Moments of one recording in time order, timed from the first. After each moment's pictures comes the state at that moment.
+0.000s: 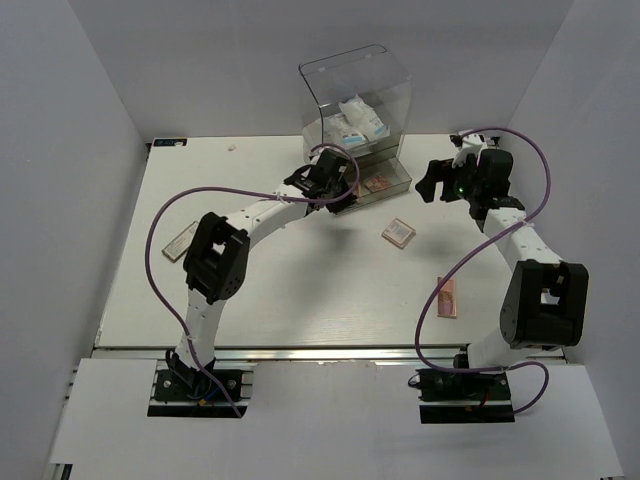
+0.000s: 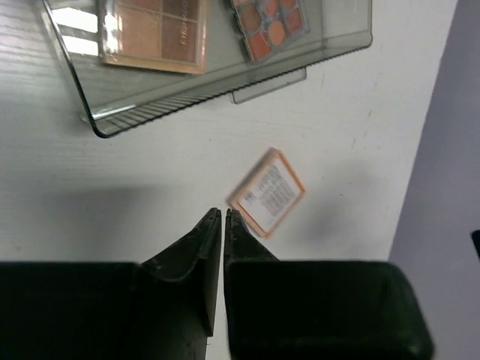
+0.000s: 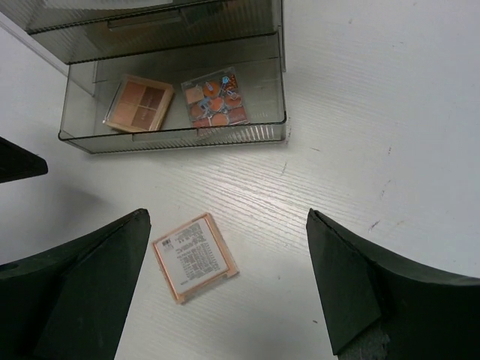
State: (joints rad) left arm -0.66 2.12 1.75 -0.37 -0.03 -0.96; right arm -0.01 1.53 1.08 -0.01 -0.46 -0.05
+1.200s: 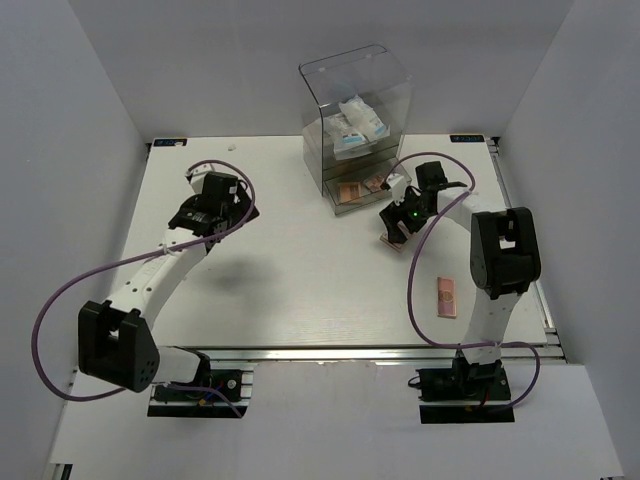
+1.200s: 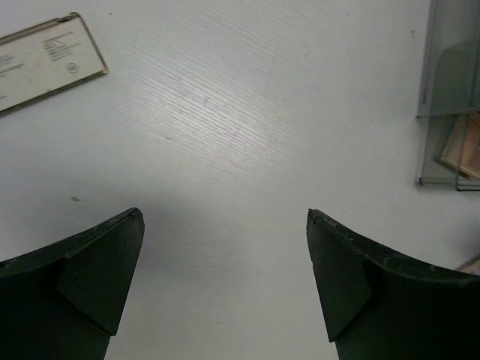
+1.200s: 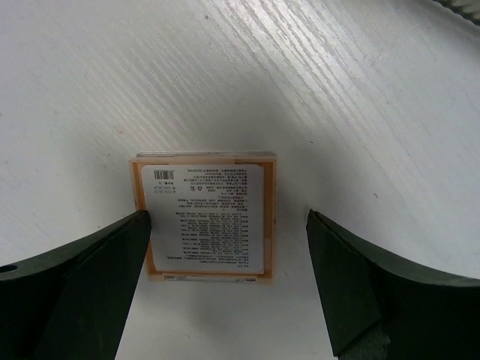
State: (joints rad) left arm -0.32 1.35 1.07 -0.50 -0.35 -0.71; right arm 0.19 1.95 1.31 -0.49 -0.39 -0.59
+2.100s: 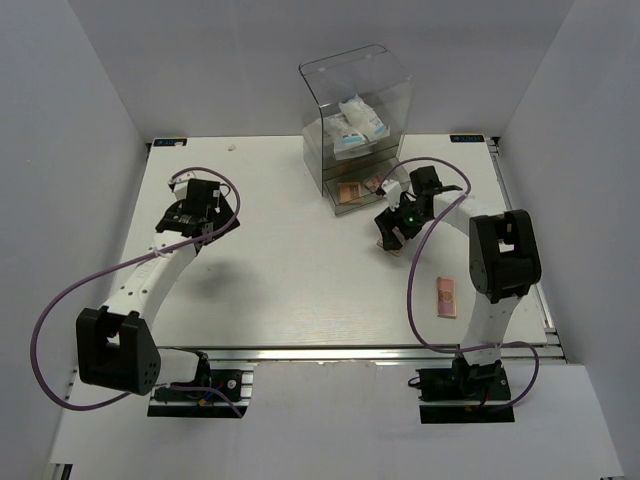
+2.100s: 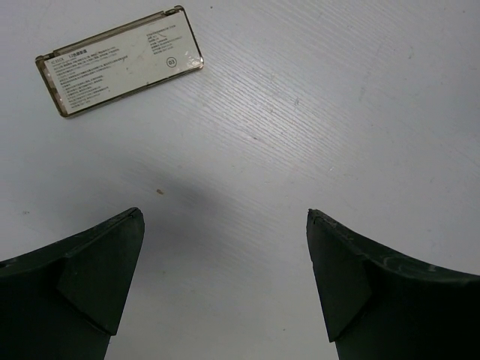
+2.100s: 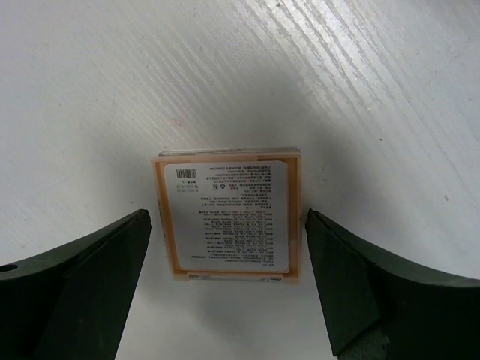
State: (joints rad) left arm -0.20 1.31 1.03 -0.59 -0.39 -0.61; right arm 0.23 1.92 1.28 -0.53 -0.43 -0.54
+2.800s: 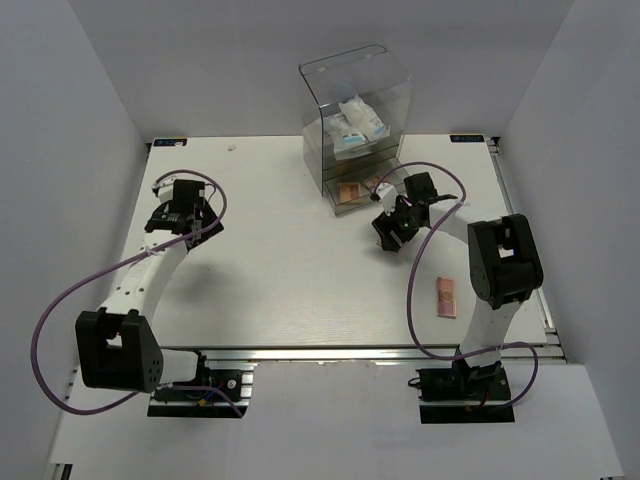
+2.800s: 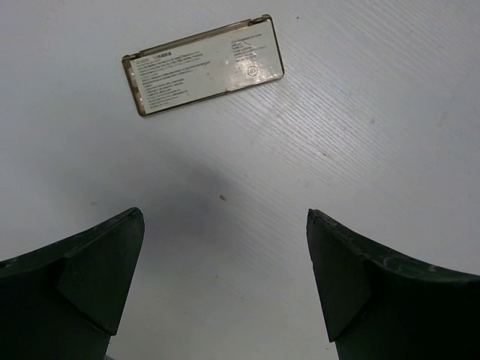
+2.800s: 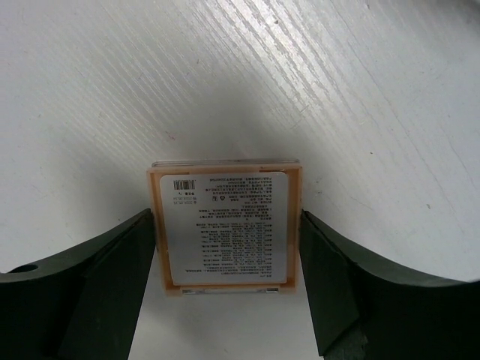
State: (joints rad) left arm -0.10 1.31 1.03 -0.66 -0.43 -0.57; right arm 0.28 1.87 1.16 -0.36 -0.33 -0.56
